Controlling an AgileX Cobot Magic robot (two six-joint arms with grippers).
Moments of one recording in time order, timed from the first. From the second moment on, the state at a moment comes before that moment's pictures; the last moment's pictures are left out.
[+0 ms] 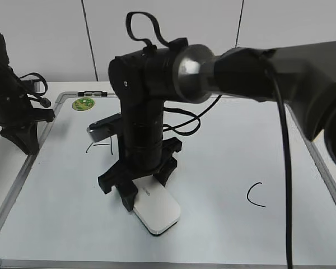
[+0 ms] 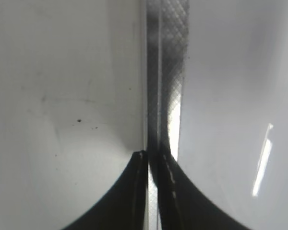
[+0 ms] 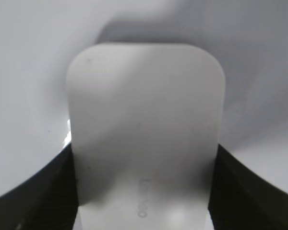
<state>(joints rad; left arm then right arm) -0.03 2.29 -1.73 -0.15 1.16 0.03 0.76 2.29 -1.86 0.10 1.22 0.02</state>
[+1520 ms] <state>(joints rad) -0.02 2.29 -1.73 -0.13 1.16 0.03 0.67 2.30 -1.86 0.00 1.22 0.11</state>
